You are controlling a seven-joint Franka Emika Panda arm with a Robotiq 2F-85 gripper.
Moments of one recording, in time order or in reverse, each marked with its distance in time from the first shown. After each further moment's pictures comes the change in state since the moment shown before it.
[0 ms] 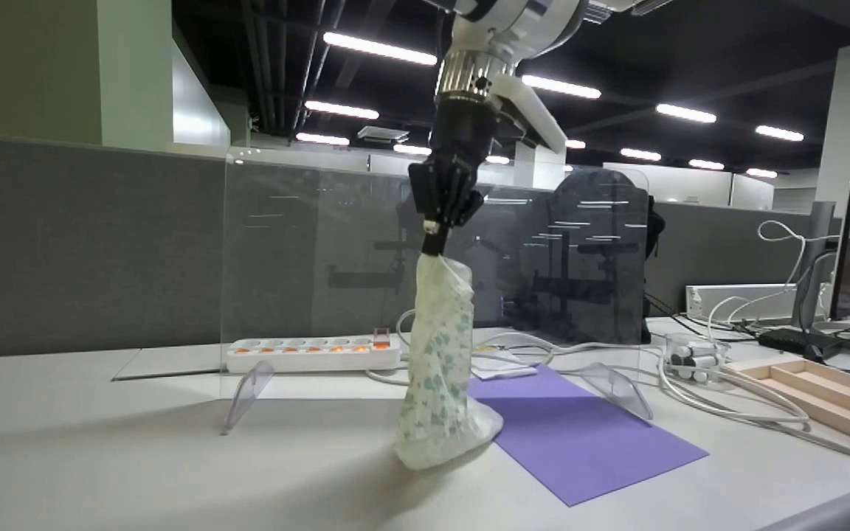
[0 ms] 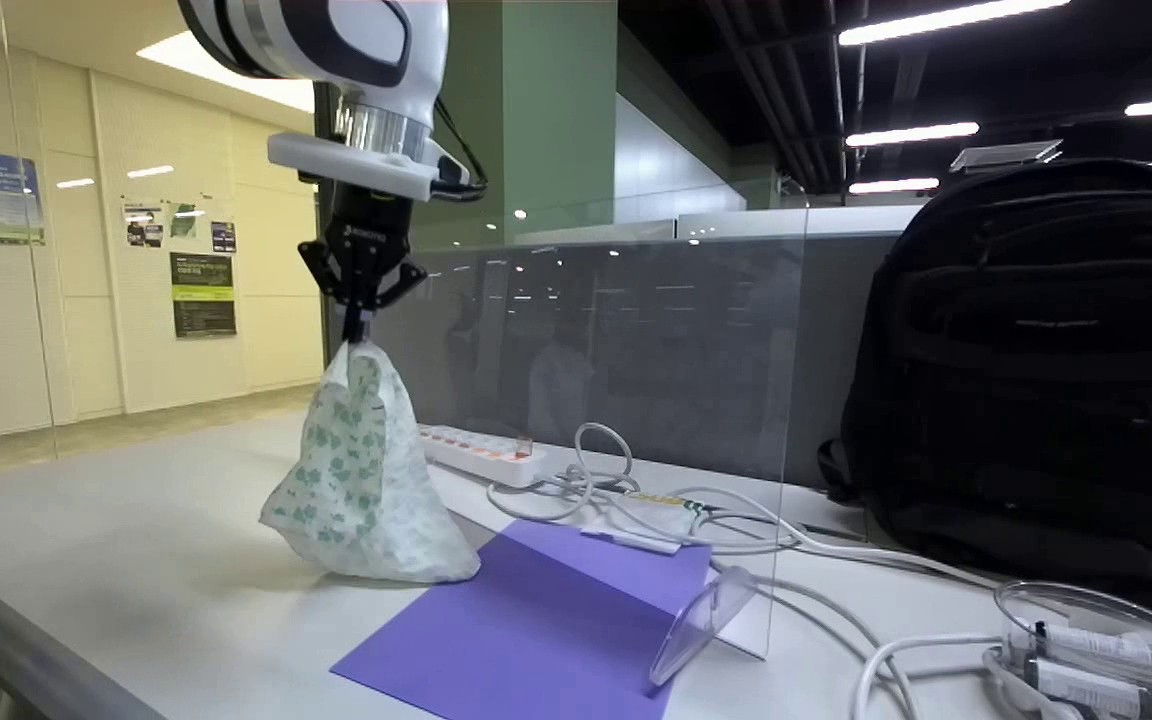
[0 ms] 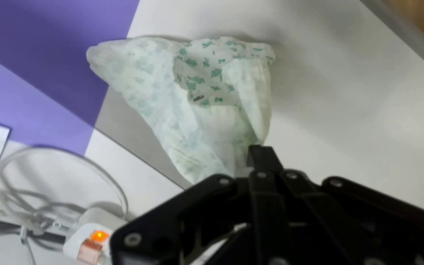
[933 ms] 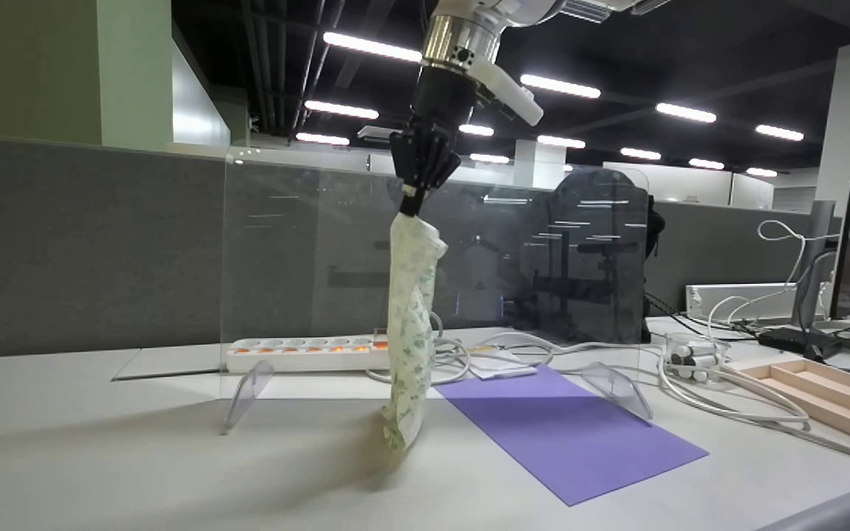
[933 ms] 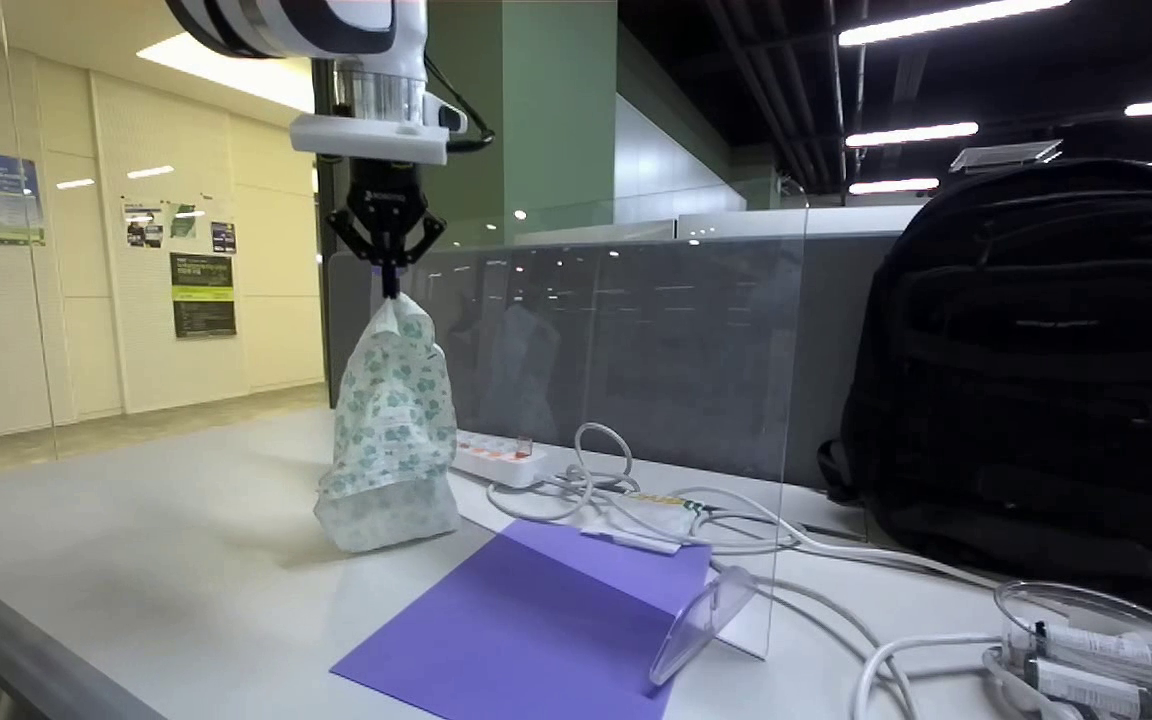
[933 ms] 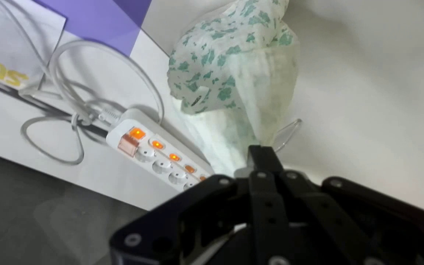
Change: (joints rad) arm 0.100 -0.017 -0.067 0.036 -0.069 0.202 0.001
